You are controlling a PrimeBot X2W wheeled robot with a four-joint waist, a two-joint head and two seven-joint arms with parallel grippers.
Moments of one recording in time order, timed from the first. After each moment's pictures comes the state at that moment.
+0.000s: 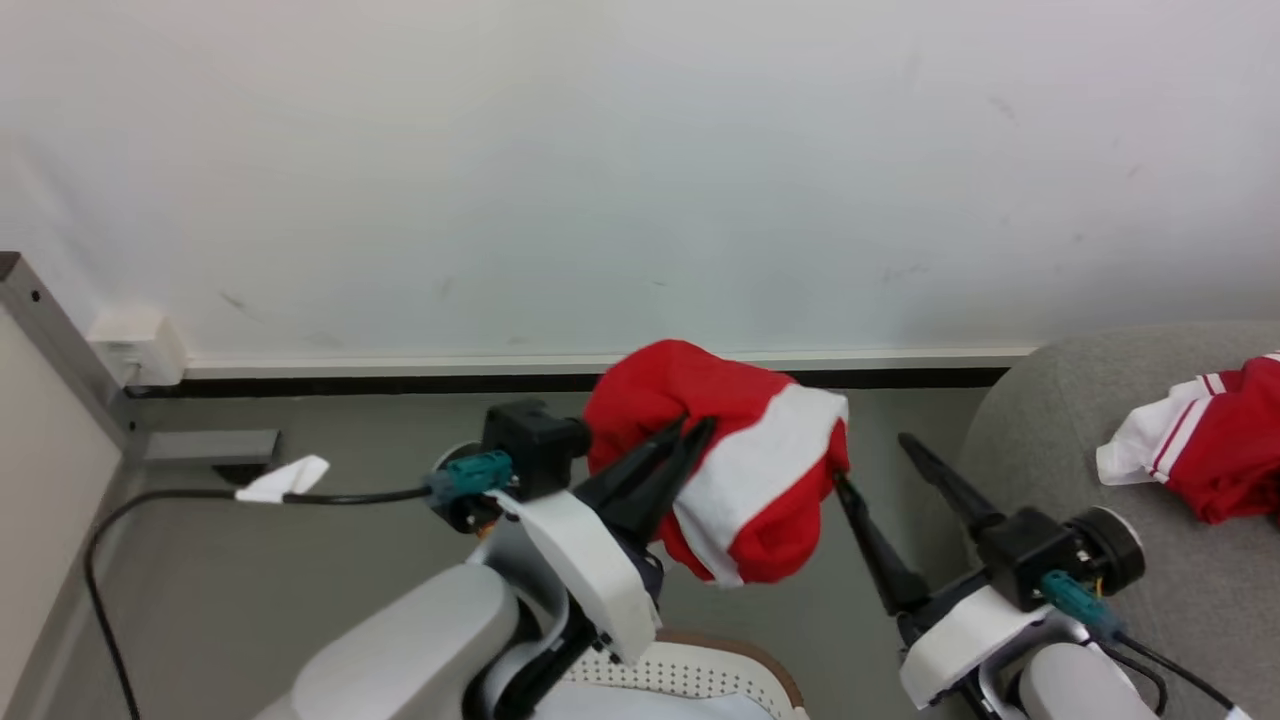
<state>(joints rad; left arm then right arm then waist) -0.70 0.37 -0.97 0.18 -0.84 0.04 -0.14 -0.36 -0.15 0.42 0.38 0.26 0.13 -0.23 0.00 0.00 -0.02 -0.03</state>
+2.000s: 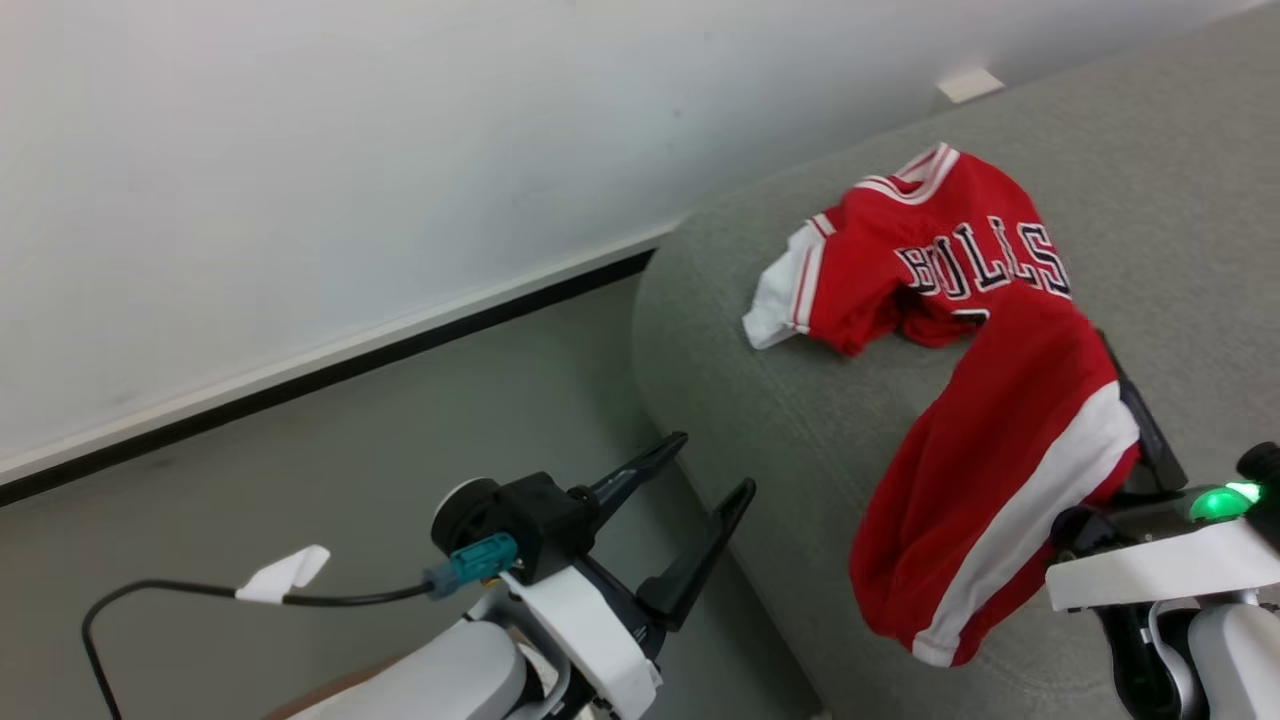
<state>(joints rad) -0.61 0.36 -0.99 0.15 -0.69 0.03 -0.26 -0.30 -0.18 0.16 0.12 0.51 0.13 -0.20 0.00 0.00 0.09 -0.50</state>
